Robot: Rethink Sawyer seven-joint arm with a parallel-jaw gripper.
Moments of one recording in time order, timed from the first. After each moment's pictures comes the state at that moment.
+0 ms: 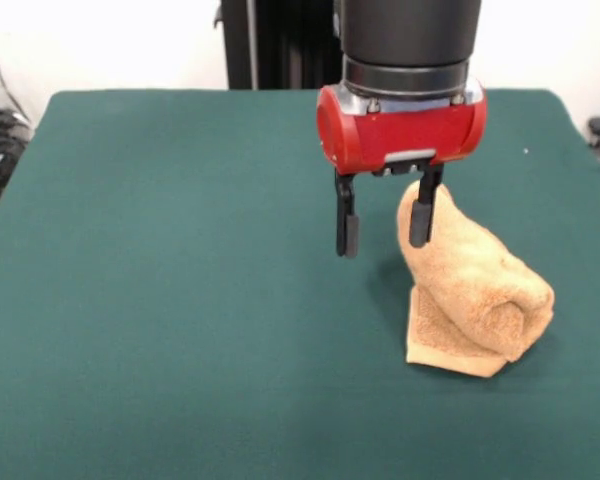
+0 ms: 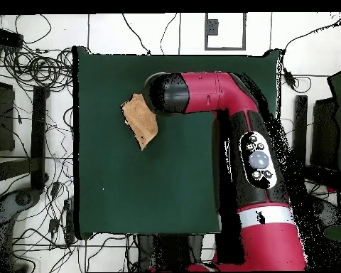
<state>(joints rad) -0.31 -0.56 0.35 1.23 -0.38 0.75 1.57</state>
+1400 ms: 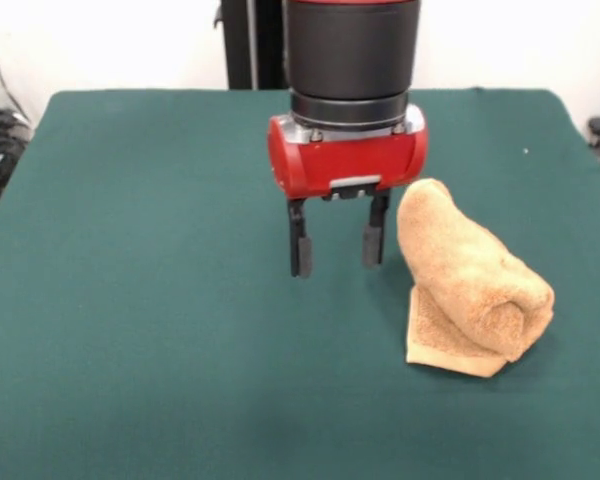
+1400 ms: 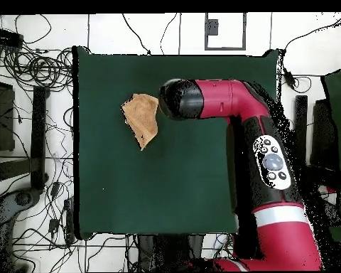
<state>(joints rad) -0.38 -0.54 0.38 1.27 -0.42 0.67 1.57</state>
